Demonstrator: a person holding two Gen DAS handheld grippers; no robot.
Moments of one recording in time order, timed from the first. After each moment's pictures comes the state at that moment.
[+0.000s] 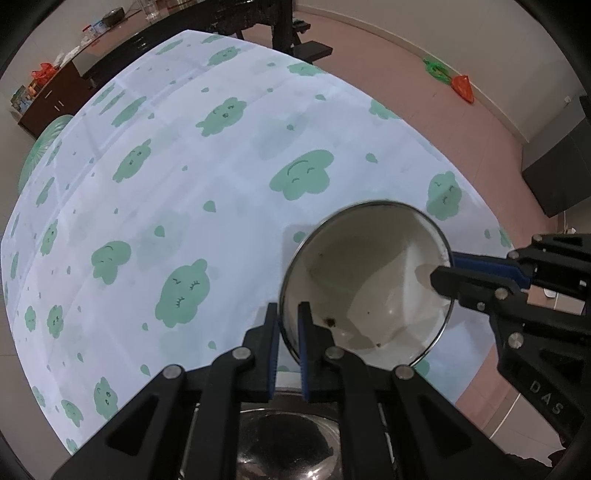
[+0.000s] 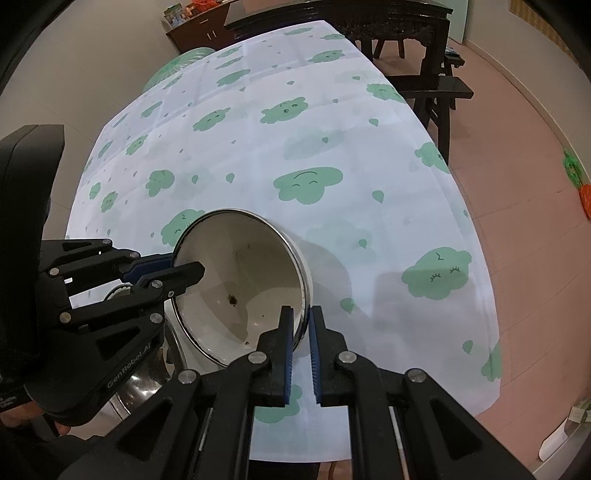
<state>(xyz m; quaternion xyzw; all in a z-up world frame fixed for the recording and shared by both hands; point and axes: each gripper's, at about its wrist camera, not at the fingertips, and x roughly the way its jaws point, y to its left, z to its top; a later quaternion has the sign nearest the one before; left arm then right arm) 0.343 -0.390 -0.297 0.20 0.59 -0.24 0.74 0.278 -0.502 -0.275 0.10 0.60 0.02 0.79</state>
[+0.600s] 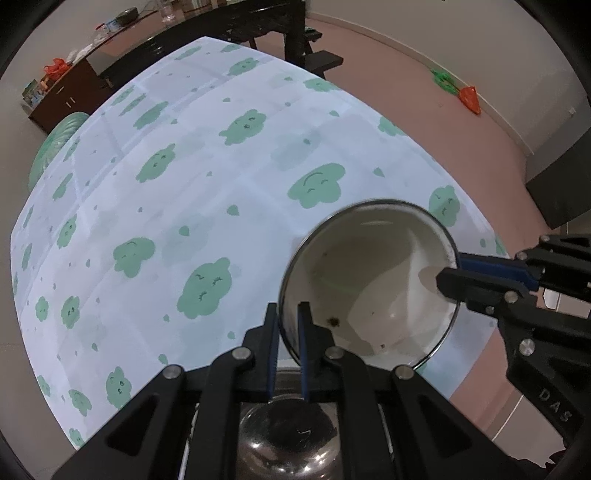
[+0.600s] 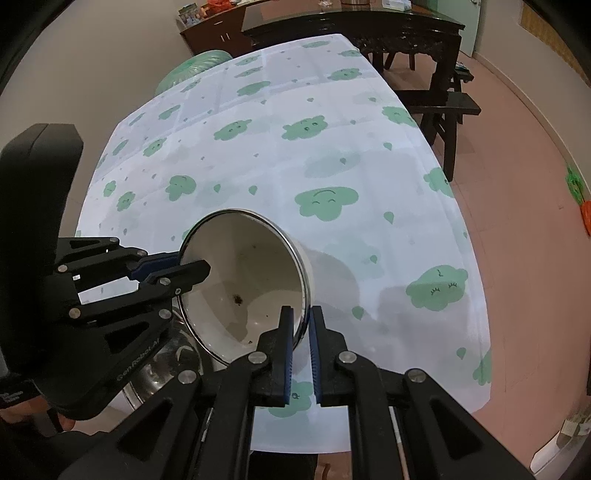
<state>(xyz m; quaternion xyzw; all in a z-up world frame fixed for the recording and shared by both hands) 0.342 -0.374 -0.274 0.19 0.58 -0.23 0.76 0.279 -0.487 -0.247 0.08 0.59 0.04 0.80</state>
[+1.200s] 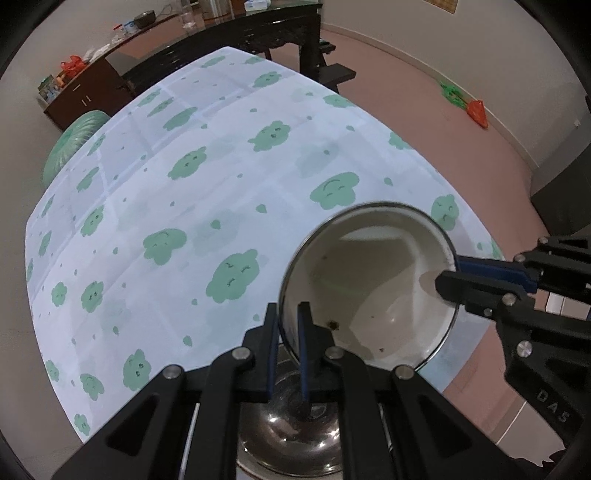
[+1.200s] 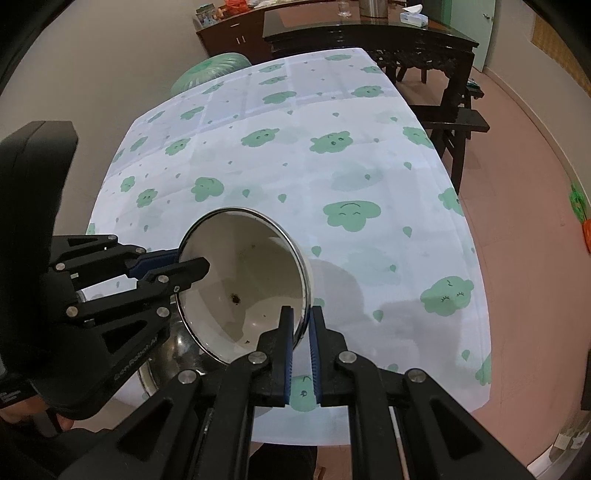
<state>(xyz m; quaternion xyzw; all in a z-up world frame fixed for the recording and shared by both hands) 0.329 -0.346 -0.248 0.18 0.57 -0.21 0.78 0.273 -0.461 -0.221 0.06 0.58 0.05 0.81</state>
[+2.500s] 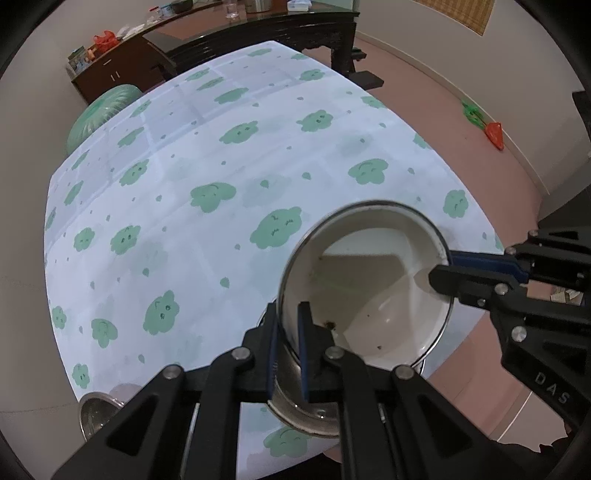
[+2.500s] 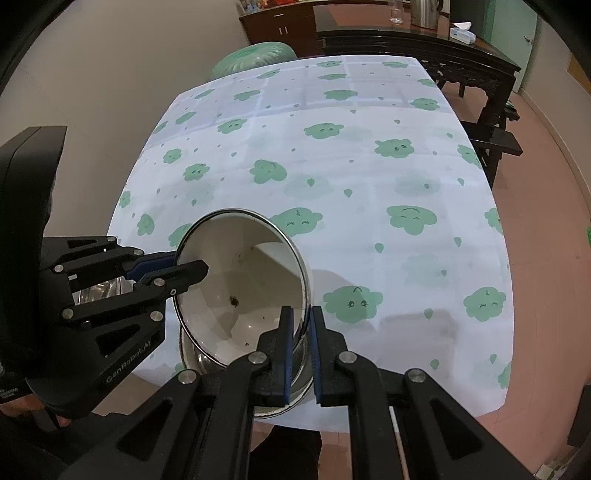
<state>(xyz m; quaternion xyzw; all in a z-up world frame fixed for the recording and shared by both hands) 0.294 -0.280 -0.230 0.14 0.57 -0.17 0.79 0.262 -0.402 -0.207 0.03 0.58 0.12 0.81</state>
